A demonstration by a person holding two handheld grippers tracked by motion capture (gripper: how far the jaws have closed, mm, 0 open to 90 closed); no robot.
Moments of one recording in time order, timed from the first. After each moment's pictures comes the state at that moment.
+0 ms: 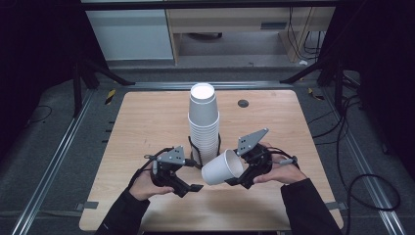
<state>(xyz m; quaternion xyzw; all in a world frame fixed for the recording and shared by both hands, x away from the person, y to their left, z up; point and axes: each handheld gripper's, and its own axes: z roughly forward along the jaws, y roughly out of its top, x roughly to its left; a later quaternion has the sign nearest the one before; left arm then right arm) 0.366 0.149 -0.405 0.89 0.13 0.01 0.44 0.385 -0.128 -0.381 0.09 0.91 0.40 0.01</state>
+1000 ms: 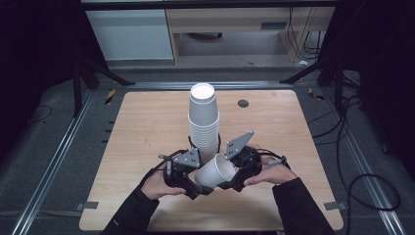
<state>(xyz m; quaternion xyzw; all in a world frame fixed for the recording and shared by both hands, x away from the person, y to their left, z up) 0.369 0.120 -0.413 0.90 0.10 0.00 0.42 0.385 -0.103 -0.389 0.07 0.92 0.38 0.00</state>
